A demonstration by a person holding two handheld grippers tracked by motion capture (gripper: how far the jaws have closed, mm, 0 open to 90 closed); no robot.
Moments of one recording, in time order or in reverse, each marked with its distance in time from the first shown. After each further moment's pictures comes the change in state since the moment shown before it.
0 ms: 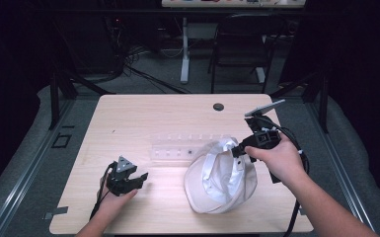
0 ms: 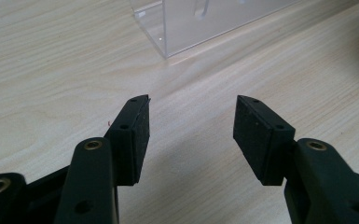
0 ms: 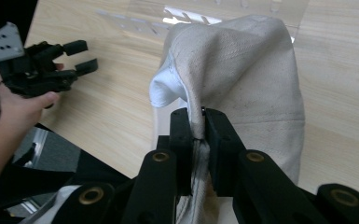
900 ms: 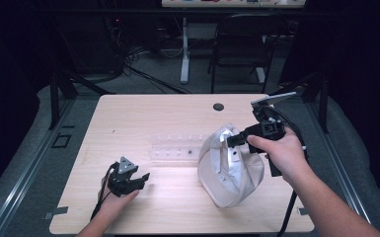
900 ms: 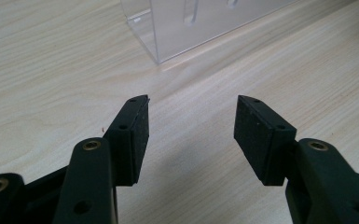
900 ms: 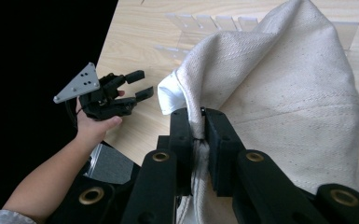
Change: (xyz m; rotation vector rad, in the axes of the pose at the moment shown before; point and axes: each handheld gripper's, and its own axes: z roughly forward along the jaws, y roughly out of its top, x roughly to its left) left arm -0.006 0.002 -0.001 -0.008 0.002 0.030; right arm 0.005 0.009 -0.023 -0.092 0.191 0.053
